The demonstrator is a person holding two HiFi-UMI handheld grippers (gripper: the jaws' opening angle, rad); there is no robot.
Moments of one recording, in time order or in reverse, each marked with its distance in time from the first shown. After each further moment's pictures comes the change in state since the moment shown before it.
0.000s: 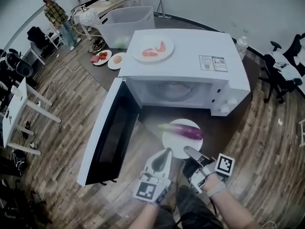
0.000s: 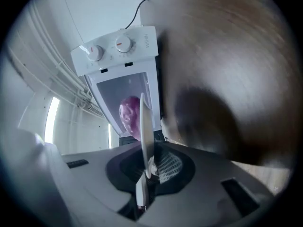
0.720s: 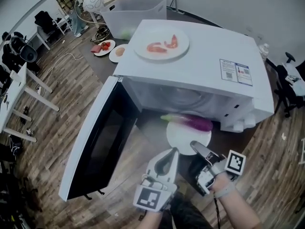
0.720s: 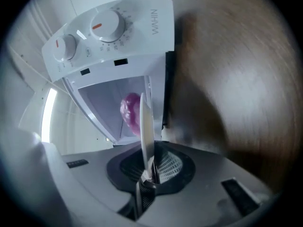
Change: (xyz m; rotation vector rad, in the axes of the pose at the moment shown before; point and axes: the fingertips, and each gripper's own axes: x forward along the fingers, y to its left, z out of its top) left arm 0.059 0.019 0.008 -0.012 -0.054 0.085; right arm 0.050 0.007 0.067 -0.081 0.089 -0.030
